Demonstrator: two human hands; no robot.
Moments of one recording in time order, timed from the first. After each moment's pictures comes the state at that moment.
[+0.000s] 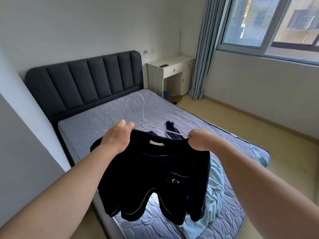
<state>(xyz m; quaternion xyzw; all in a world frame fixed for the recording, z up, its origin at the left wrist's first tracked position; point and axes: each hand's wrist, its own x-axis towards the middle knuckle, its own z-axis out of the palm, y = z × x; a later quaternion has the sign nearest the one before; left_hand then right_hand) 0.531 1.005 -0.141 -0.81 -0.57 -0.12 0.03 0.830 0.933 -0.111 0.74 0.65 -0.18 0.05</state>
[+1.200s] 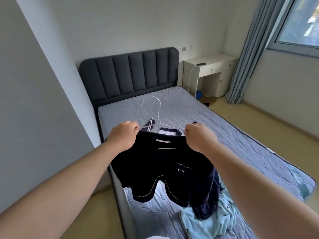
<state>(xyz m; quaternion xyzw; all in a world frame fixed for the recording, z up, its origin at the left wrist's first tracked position) 0.516 0.944 -0.126 -0.72 -0.68 -0.15 -0.03 0.803 0.954 -0.122 0.65 0.76 -0.06 -0.09</state>
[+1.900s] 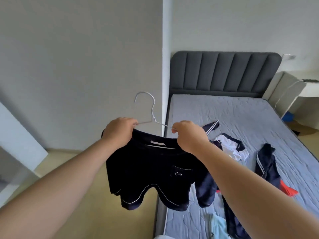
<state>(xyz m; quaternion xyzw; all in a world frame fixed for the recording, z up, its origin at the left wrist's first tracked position) 0.391 0.673 -0.110 -0.52 -0.84 -0.16 0.07 0.613 0.815 -0.096 0.35 0.93 -0.09 -0.07</state>
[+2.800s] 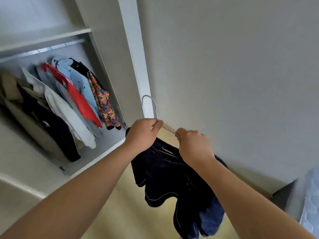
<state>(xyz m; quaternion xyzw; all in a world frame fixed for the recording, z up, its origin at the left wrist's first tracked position) 0.054 0.294 -0.129 -0.21 -0.93 -0.31 0.07 0.140 0.466 -0.139 0.06 0.99 -0.11 -0.10</state>
